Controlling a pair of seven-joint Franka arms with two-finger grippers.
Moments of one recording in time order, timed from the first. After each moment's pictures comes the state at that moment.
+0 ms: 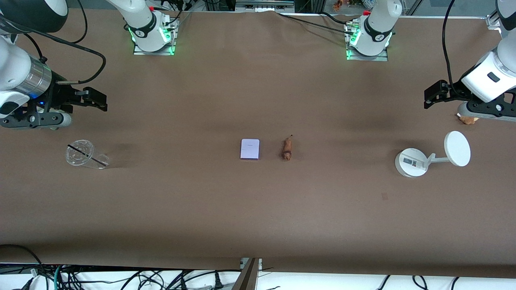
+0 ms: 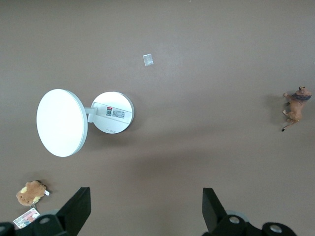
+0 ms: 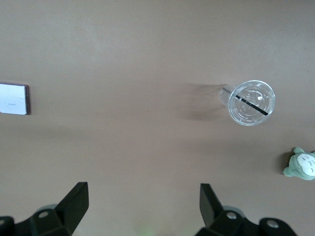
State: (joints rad) left arm -0.02 0.01 -0.03 -1.66 0.02 1.63 0.07; right arm 0.13 0.16 0.00 -1.46 0.01 1.51 0.06
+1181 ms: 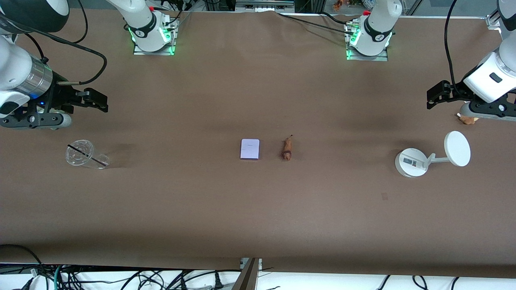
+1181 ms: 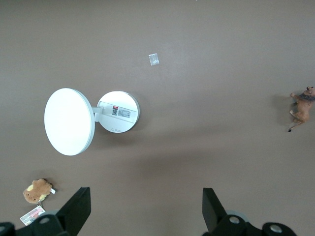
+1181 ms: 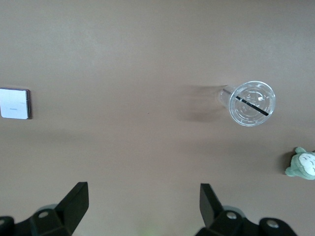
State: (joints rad) left arm -0.02 0.01 -0.03 -1.66 0.04 1.63 0.07; right arm 0.14 0.16 0.00 -1.46 0.01 1.52 0.09
